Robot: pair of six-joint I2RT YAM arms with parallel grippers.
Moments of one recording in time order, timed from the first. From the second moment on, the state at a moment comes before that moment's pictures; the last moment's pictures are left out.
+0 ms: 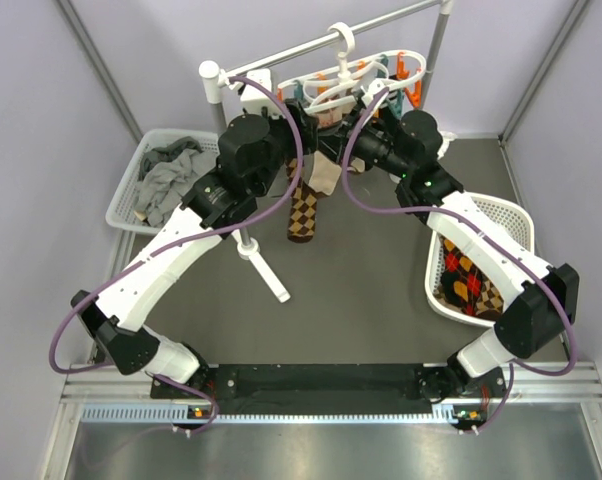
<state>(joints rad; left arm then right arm) -0.73 1.46 1.69 -0.22 -0.39 -0.36 0.56 1.52 1.47 0.20 -0.50 0.12</state>
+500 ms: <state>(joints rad) -0.73 1.46 1.69 -0.21 -0.42 -0.37 0.56 1.52 1.47 0.19 -0.50 0.11</state>
